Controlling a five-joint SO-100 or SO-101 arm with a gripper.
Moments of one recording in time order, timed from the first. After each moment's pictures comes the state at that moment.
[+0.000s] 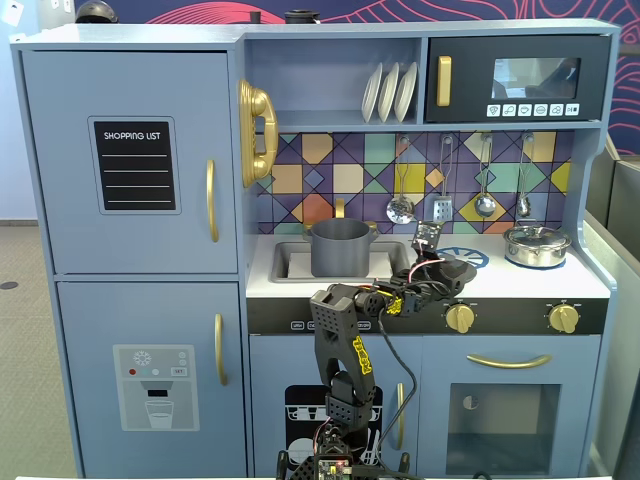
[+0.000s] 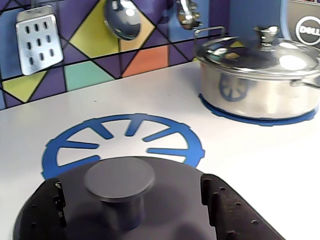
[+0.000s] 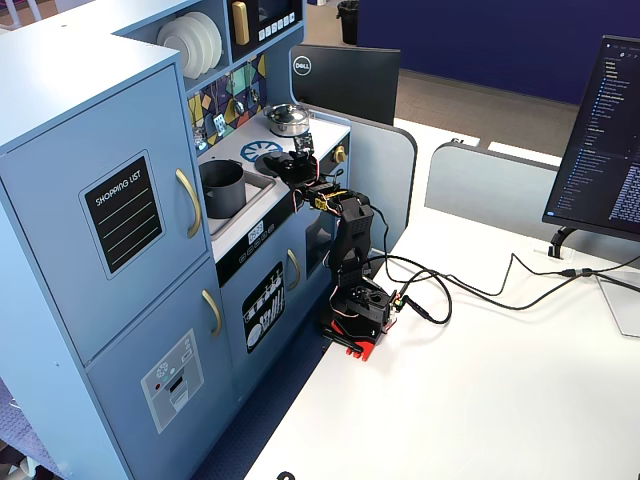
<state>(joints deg) 35.7 104.0 125.2 -28.7 -91.9</state>
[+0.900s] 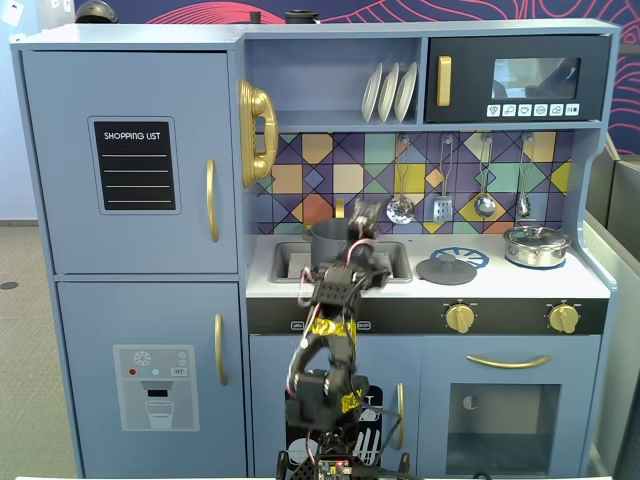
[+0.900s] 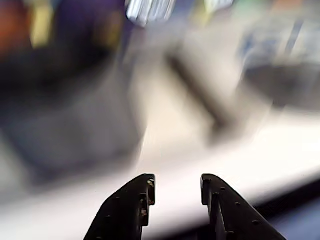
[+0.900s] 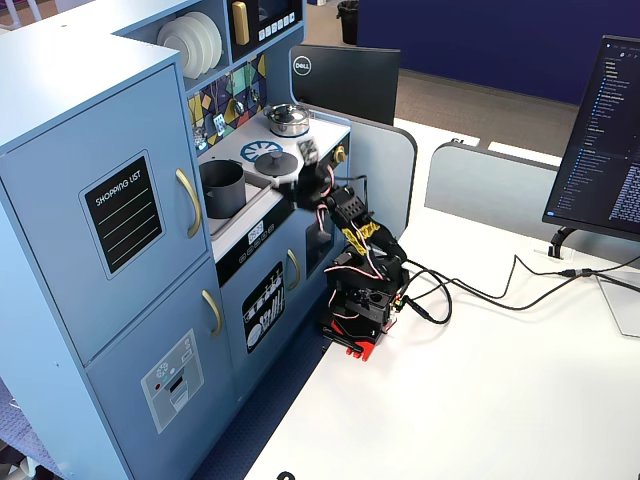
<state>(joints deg) 13.1 163.5 130.7 46.4 -85.3</state>
